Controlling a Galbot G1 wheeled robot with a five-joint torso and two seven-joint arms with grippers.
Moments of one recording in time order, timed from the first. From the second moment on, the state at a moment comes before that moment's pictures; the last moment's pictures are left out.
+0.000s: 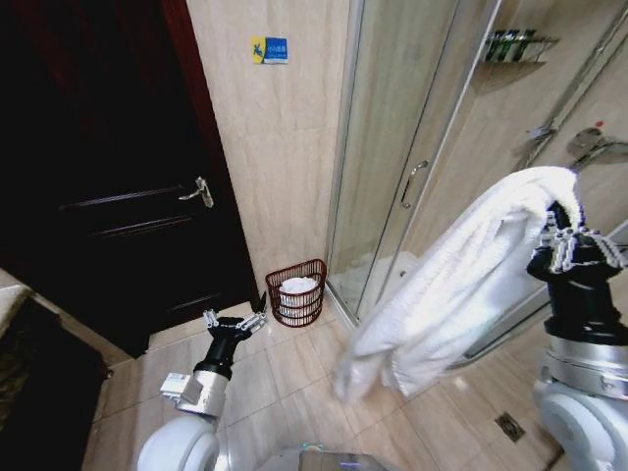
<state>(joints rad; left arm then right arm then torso) 1.81 -1.41 -0.50 -2.44 -0.22 0.03 -0.04 -1.60 1.09 1.01 2.50 0.57 0.31 0.03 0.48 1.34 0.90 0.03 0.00</state>
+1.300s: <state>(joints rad) 1.81 -1.41 -0.50 -2.44 -0.22 0.03 -0.04 -1.59 1.10 1.00 2.50 0.56 0.33 0.02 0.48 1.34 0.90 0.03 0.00</state>
